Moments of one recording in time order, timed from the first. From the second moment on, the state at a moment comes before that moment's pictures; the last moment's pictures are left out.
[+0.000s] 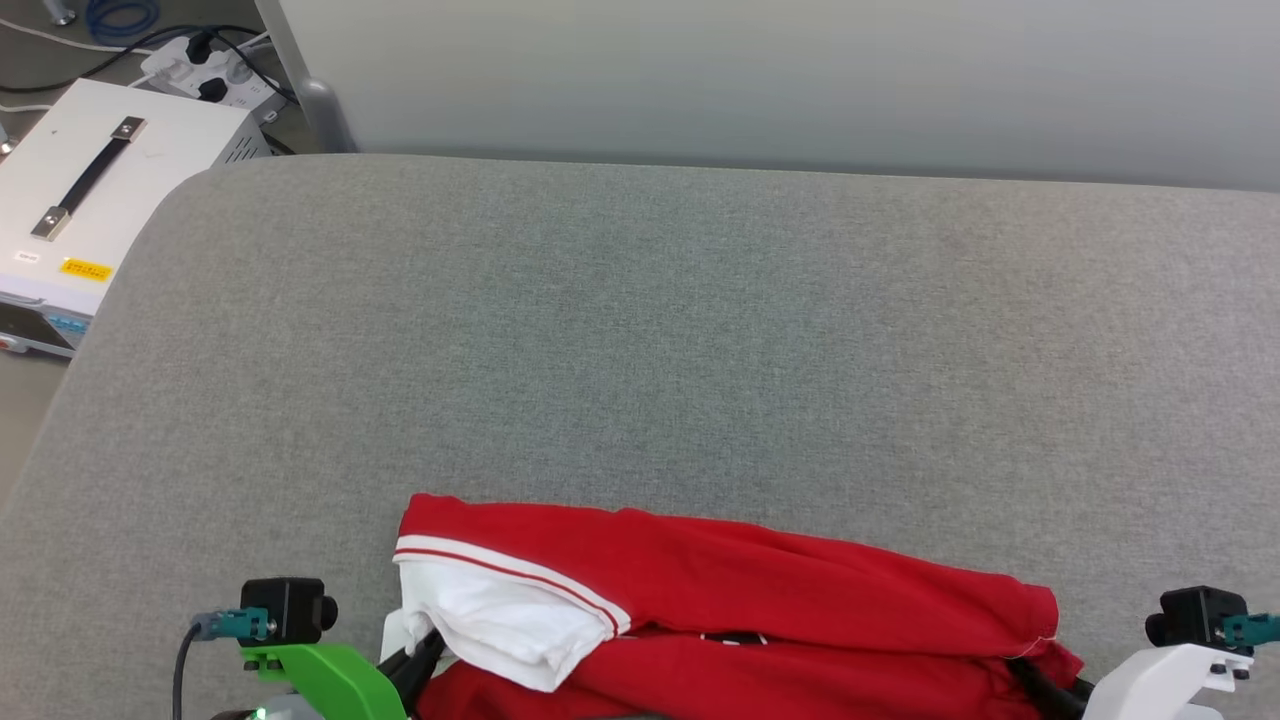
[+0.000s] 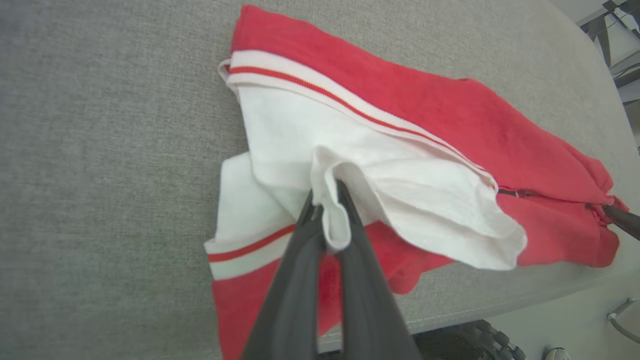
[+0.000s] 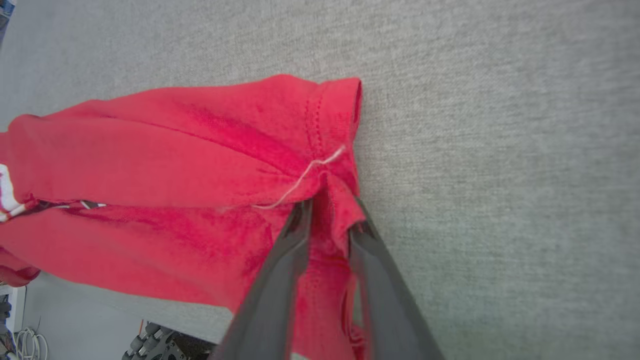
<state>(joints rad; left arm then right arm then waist) -0.07 0.65 -0.66 0.06 -1.15 0.10 0.08 0.14 -0.16 -0.07 0.07 0.59 0.13 0.56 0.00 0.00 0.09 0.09</state>
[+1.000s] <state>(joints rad) -0.16 0.57 -0.55 -0.06 -0.74 0.29 -0.25 0.17 -0.19 -0.19 -0.13 0.54 0.13 0.68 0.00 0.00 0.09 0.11</state>
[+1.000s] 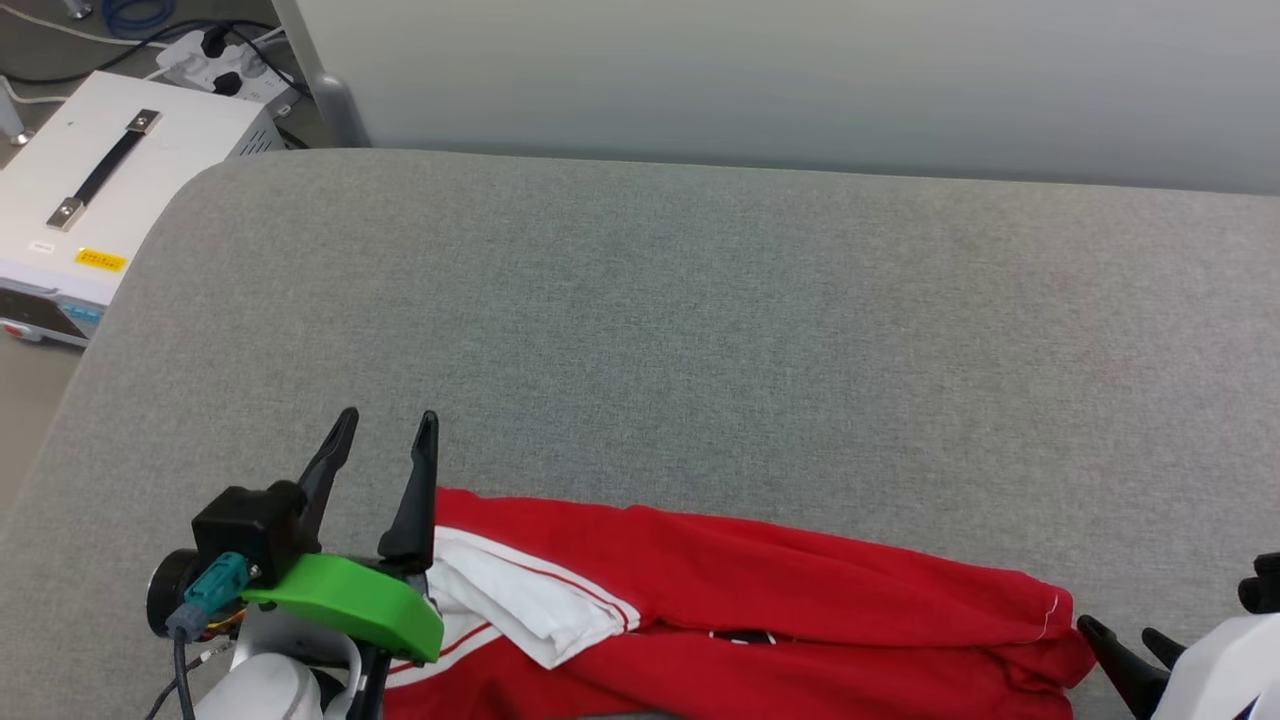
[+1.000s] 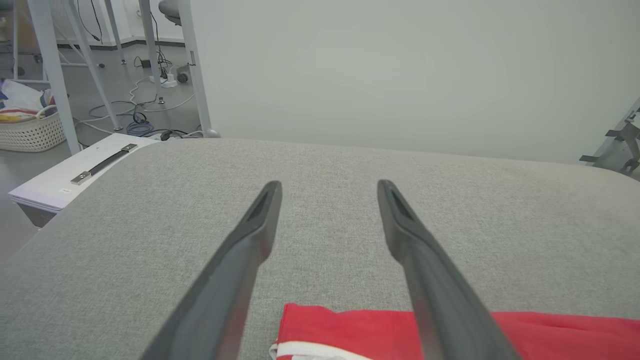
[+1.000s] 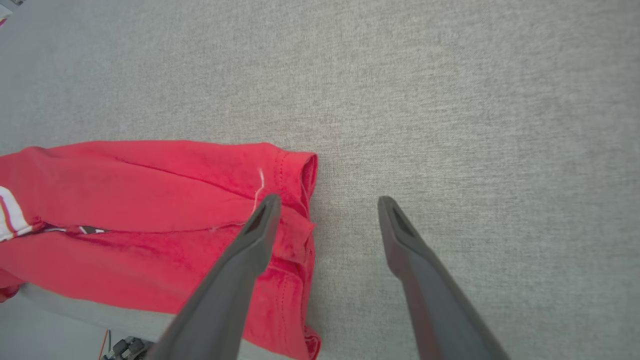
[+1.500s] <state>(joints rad) -0.16 0.49 -0.52 -0.10 -0.65 0.28 -0.26 0.15 -0.17 -0.09 -0.02 0.59 0.13 0.75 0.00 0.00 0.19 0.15</state>
